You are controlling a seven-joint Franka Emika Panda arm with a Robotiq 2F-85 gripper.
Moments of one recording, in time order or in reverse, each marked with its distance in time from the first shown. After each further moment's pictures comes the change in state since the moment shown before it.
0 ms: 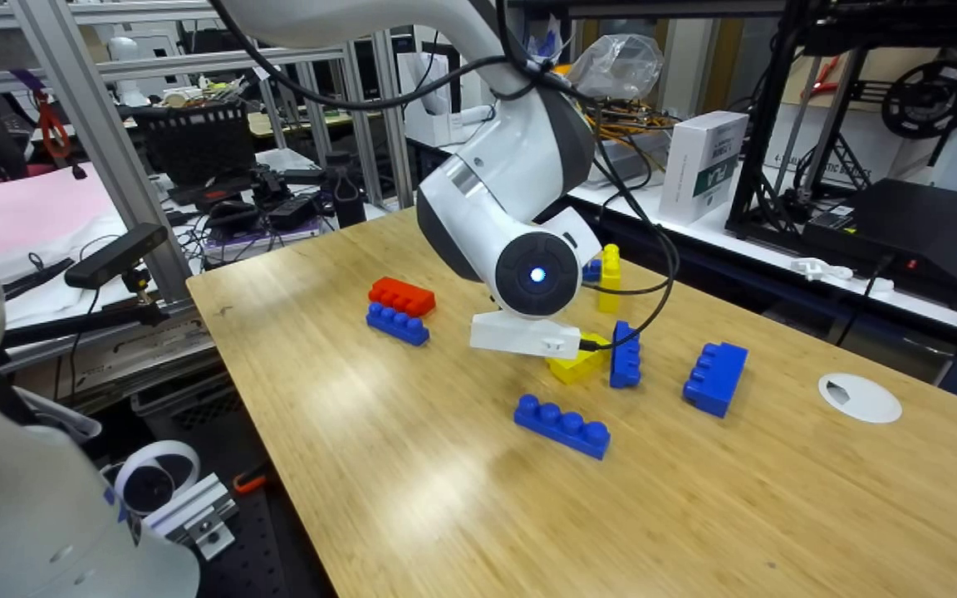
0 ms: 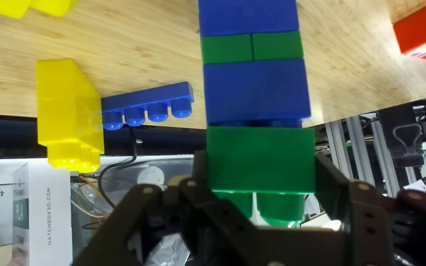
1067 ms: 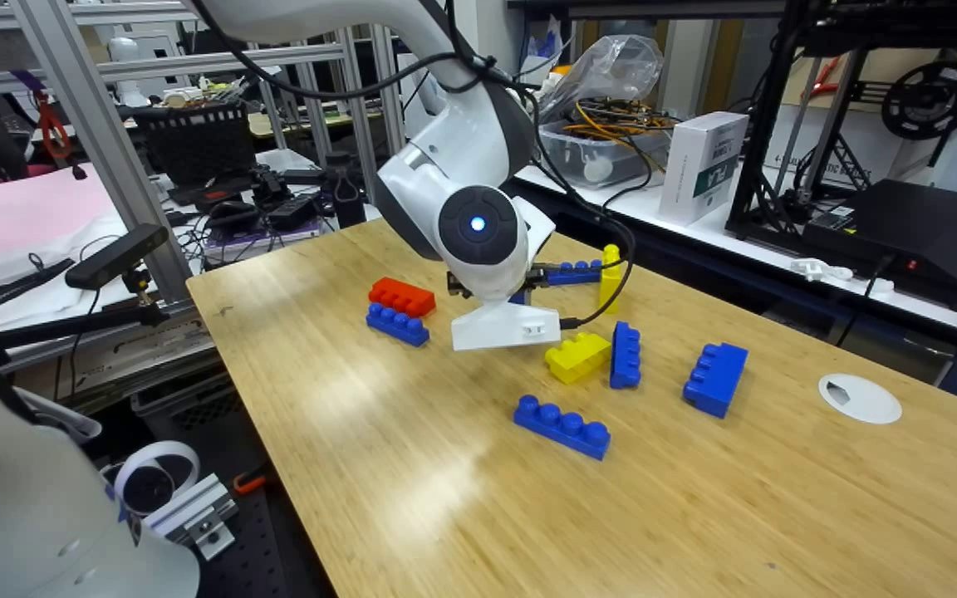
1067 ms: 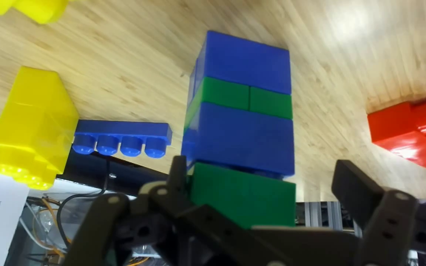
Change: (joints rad) arm 0.095 -0.049 0.066 -0.059 -0.001 0.289 -0.154
